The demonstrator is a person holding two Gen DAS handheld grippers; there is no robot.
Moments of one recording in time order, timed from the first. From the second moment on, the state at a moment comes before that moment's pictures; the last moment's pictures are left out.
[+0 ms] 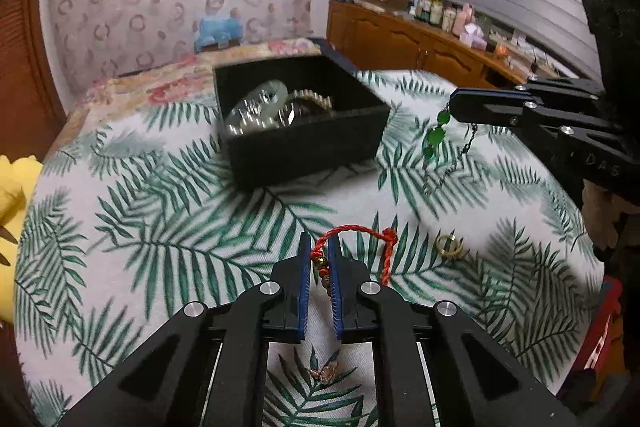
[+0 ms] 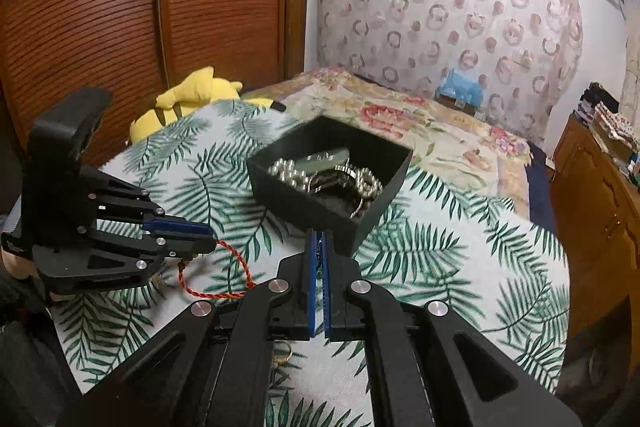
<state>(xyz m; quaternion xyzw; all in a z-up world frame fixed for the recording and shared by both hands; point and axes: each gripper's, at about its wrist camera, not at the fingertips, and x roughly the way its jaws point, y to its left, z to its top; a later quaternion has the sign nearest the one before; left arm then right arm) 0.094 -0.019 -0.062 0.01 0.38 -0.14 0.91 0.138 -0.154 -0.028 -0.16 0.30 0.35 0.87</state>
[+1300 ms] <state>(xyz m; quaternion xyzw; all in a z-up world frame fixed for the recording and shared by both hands) 0.171 -0.007 0.004 0.04 0.31 -0.09 0.95 0.206 -0.148 -0.030 -0.12 0.31 0.32 0.89</state>
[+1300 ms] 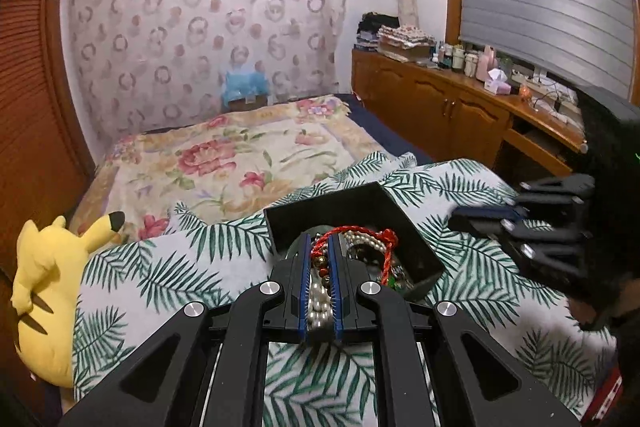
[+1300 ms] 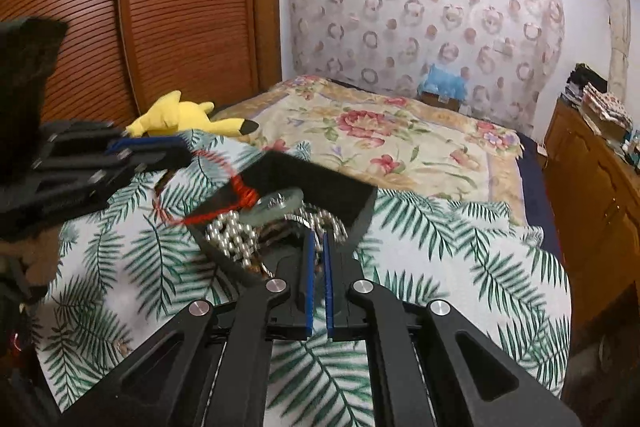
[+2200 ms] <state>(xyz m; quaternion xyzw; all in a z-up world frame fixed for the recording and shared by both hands) 0.121 -0.009 -0.019 0.04 0.34 -0.12 0.93 0.118 -0.171 -0.076 -0.14 0.35 0.35 0.86</state>
